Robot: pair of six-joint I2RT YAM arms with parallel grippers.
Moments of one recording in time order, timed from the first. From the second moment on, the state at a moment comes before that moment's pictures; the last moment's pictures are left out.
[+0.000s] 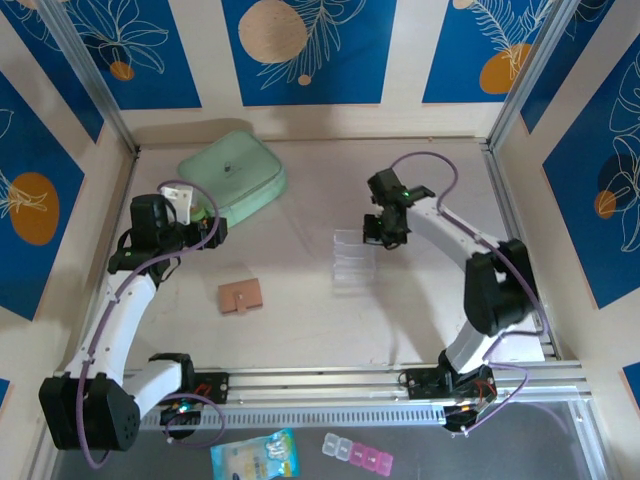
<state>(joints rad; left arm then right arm) -0.02 1.04 0.85 -0.46 0.23 0.00 0.43 1.70 1.30 -0.86 -0.03 0.45</state>
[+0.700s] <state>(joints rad) -0.02 1.04 0.85 -0.47 0.23 0.00 0.49 2.13 1.80 -1.02 0.03 0.48</state>
